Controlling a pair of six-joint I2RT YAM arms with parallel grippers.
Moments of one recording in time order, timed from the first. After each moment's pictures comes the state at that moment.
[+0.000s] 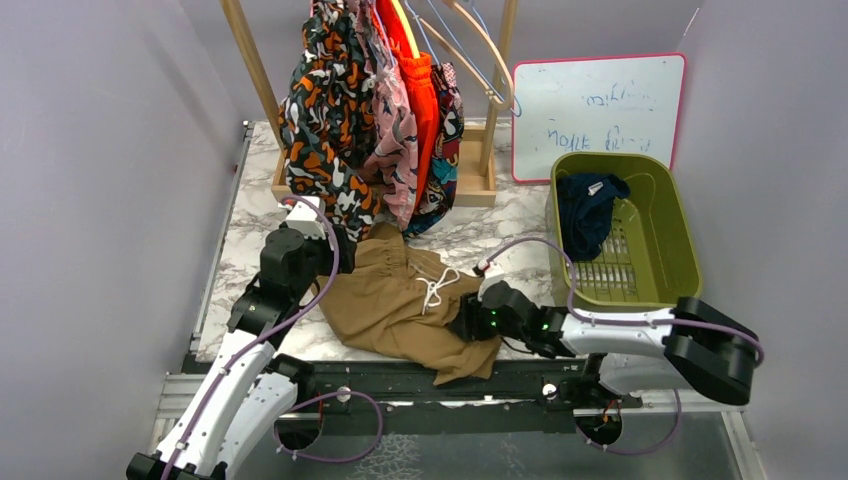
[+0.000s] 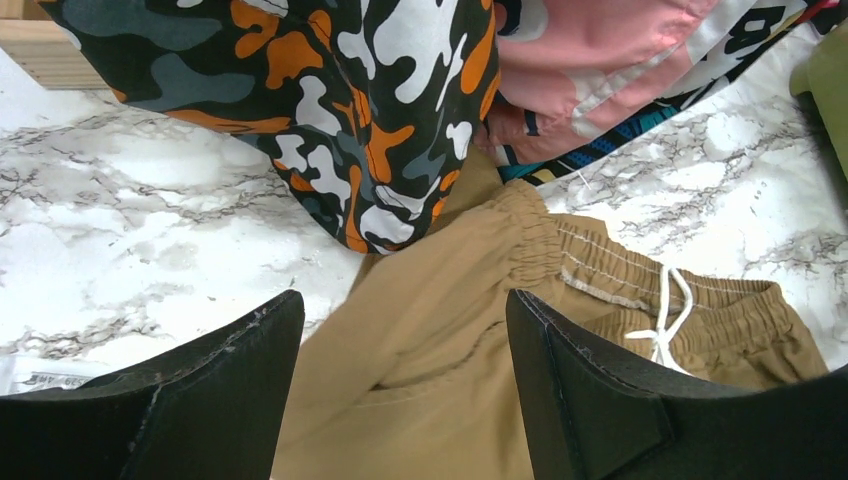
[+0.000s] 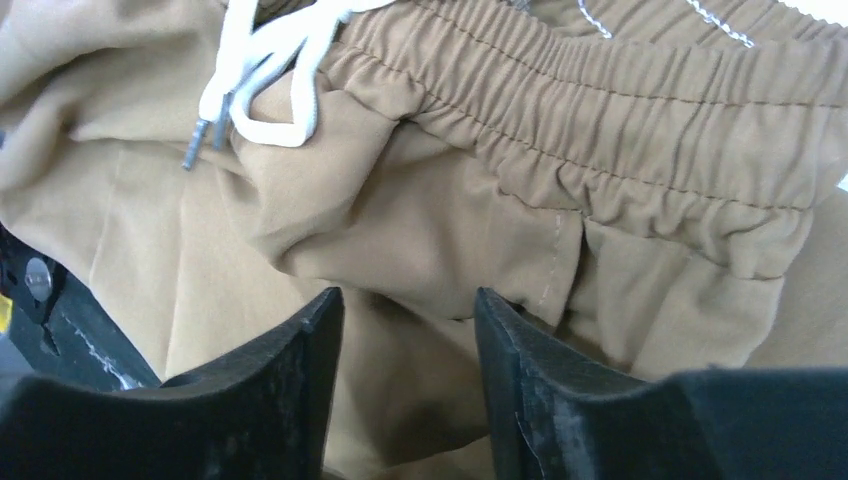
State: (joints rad) left arm -0.33 0.65 0.61 -0.34 -0.06 -0.23; right arm 1.07 1.29 0.38 0.22 0.14 0.69
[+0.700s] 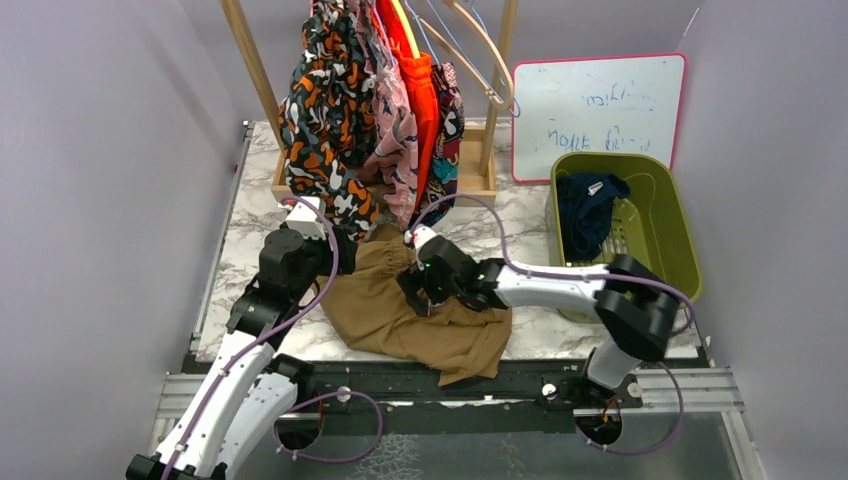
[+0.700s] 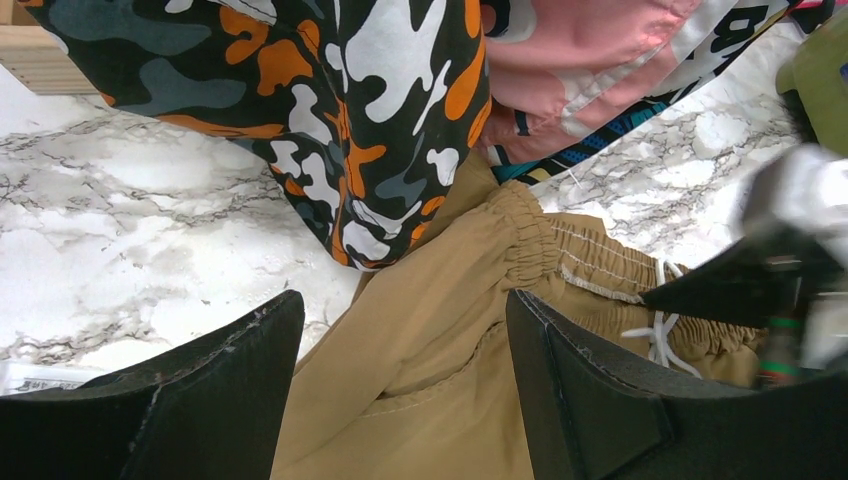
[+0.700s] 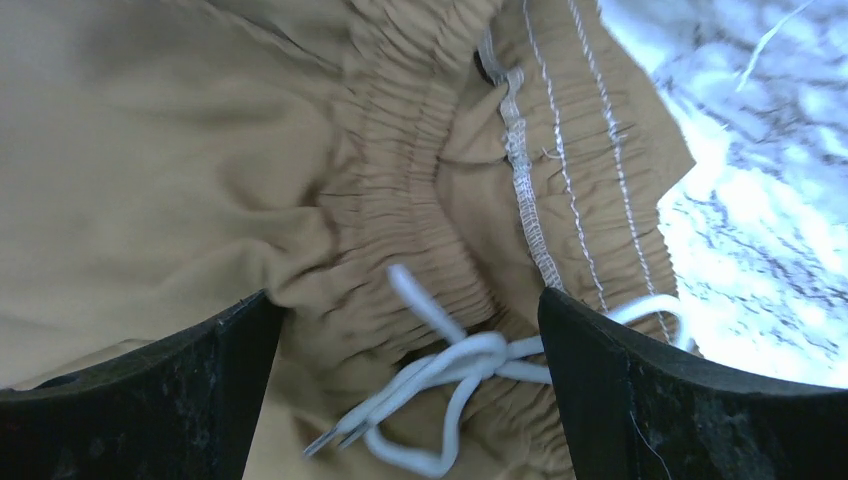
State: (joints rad) left arm -0.33 0.64 0.61 -0.34 -0.03 -0.23; right arm 1.04 1.60 0.94 -0.08 0.14 0.25
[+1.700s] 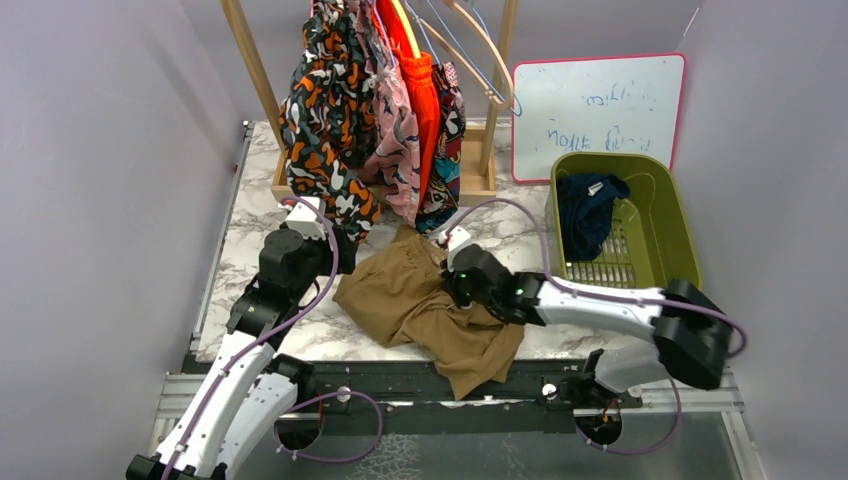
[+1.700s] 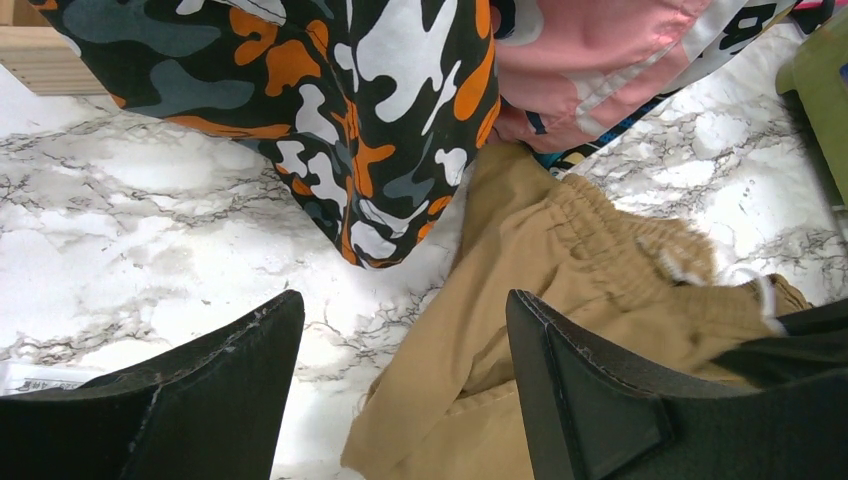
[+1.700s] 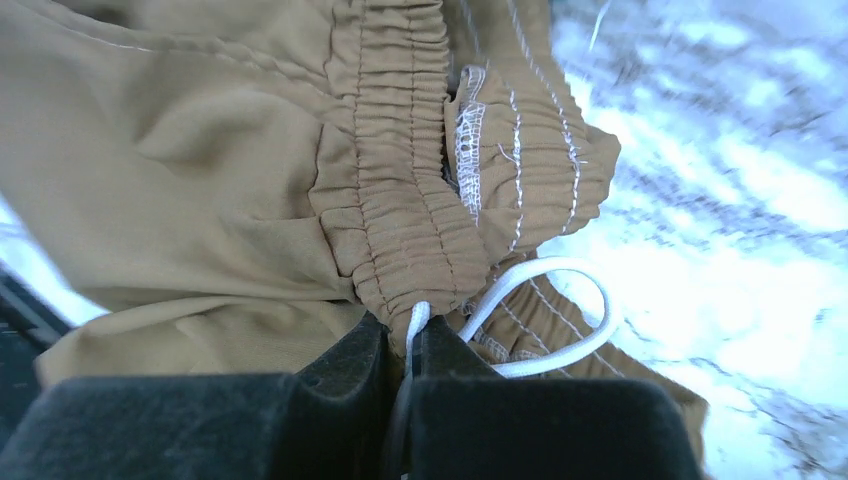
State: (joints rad) left arm -0.33 0.64 0.61 -0.34 -0.03 -0.22; right arm 1.04 1.45 0.76 -0.03 0.25 0.28
